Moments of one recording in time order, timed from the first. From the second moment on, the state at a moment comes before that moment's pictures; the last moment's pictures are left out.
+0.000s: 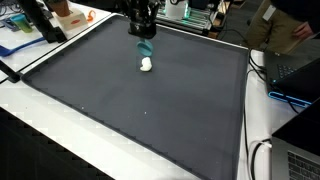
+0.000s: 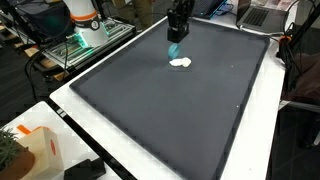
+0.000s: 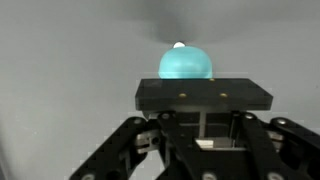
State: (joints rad) arm 0.06 0.07 0.05 -2.19 -0.03 2.25 0.12
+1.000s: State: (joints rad) arm 0.13 -0.31 0.10 -2.33 0.16 2.21 0.11
